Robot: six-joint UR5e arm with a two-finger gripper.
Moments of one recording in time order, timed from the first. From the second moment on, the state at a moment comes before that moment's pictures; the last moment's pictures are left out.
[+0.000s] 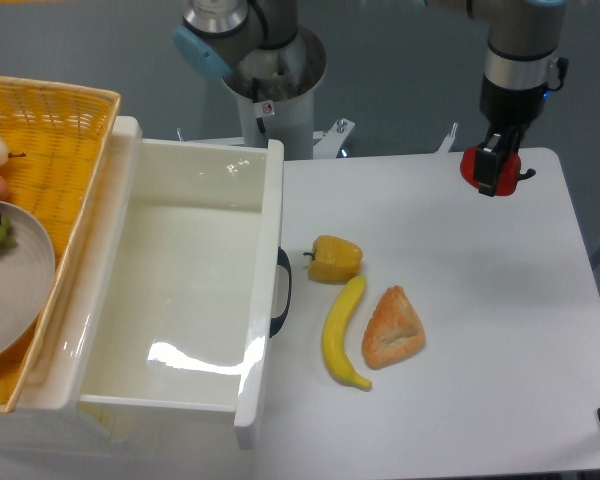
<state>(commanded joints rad) 2.91 -1.68 -1.64 -1.18 1.49 -0.15</state>
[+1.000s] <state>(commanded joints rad) 2.95 -1.68 -1.65 -1.18 1.49 0.01</state>
